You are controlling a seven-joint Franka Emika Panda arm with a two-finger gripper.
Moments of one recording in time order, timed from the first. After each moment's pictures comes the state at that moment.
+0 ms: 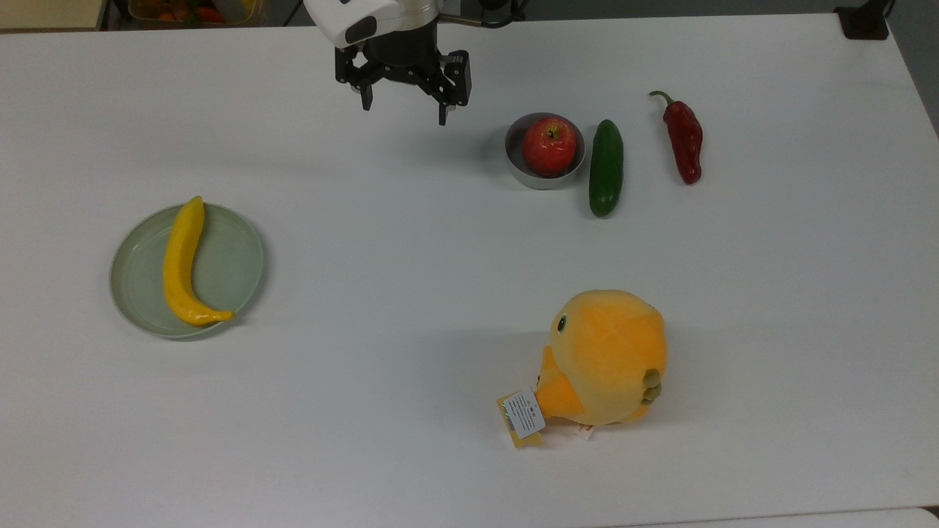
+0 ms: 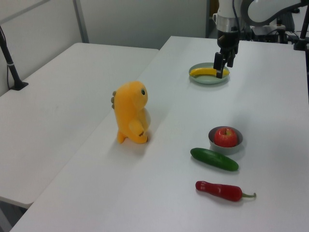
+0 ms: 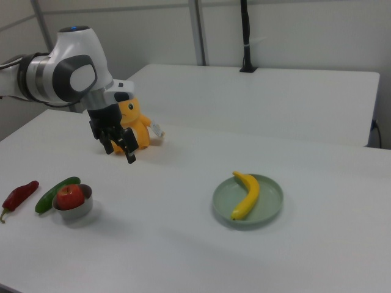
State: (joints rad) arm 0.16 0.03 -0.03 -1.90 -0.05 1.97 0.28
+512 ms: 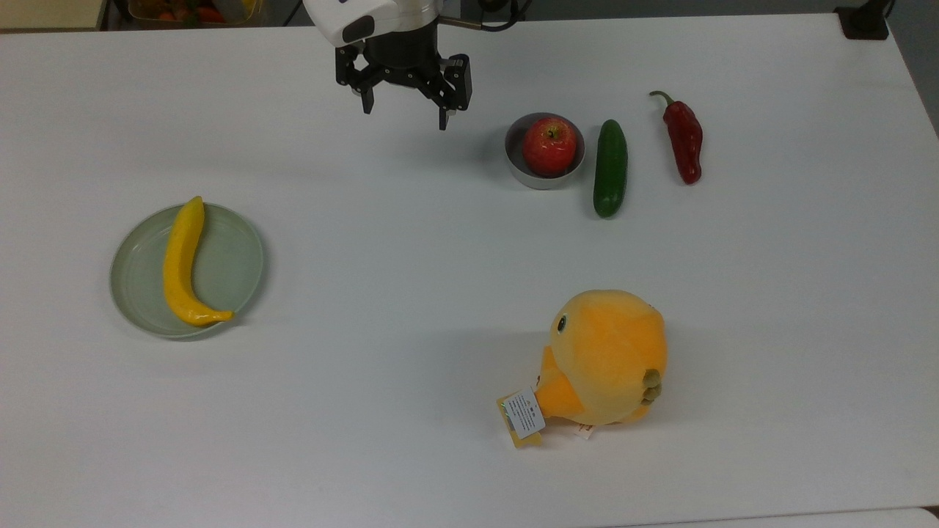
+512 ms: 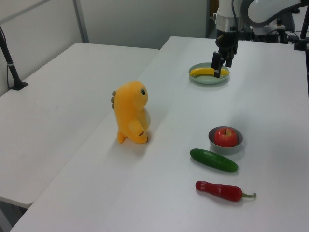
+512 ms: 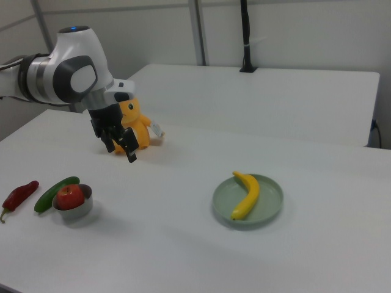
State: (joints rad) arm 0.16 0.03 -0.03 -1.90 -0.04 2.00 0.30
